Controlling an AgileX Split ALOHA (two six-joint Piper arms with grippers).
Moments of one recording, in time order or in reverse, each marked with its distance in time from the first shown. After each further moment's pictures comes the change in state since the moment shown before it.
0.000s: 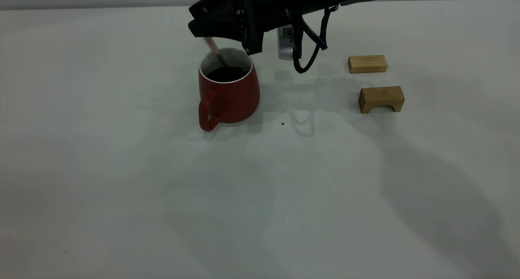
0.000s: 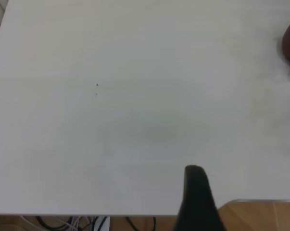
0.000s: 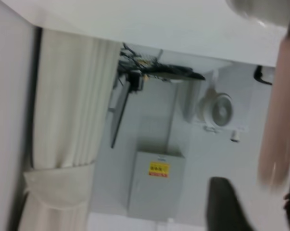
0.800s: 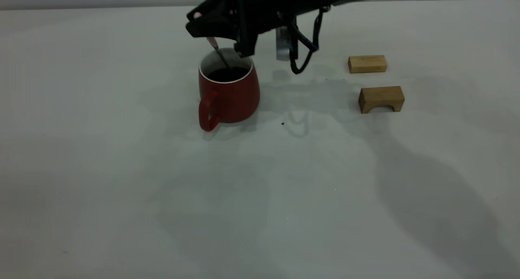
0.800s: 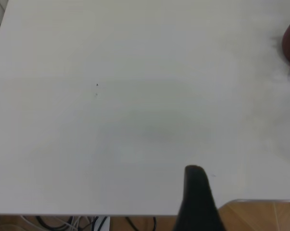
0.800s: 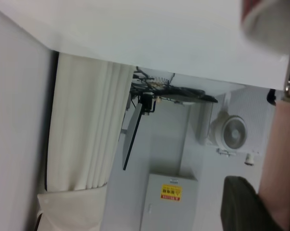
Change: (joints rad) left arm 0.000 0.000 0.000 0.000 0.000 0.000; right arm 0.017 -0.001 0.000 0.008 -0.099 0.011
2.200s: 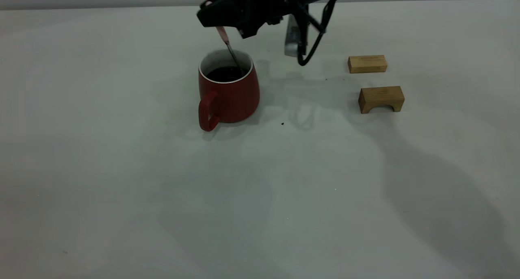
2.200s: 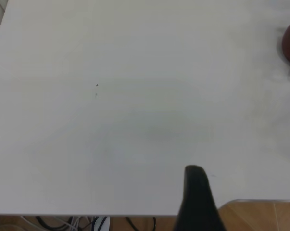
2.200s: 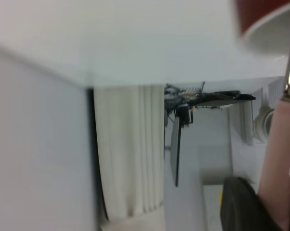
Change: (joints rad) left arm 0.000 0.000 0.000 0.000 0.000 0.000; right arm -0.018 -0.031 0.001 -0.064 -0.069 0.346
